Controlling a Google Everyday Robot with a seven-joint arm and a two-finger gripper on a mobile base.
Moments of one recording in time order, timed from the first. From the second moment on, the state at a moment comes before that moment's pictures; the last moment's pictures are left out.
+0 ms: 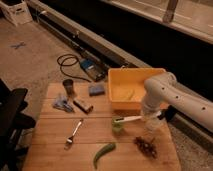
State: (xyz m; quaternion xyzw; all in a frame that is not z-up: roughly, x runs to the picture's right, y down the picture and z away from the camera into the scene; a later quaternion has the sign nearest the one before) arm 0.215 0.159 0.759 -0.35 -0.03 0.03 0.94
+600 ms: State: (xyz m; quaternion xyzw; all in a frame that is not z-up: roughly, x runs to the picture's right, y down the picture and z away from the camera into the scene) arm 0.218 0.163 0.756 -0.35 -0.03 0.04 0.94
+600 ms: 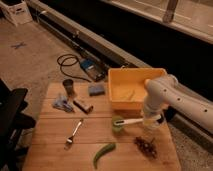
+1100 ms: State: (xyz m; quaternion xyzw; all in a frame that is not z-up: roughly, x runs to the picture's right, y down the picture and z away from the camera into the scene) arm 0.217 0.103 0.697 -0.30 0.01 0.01 0.95
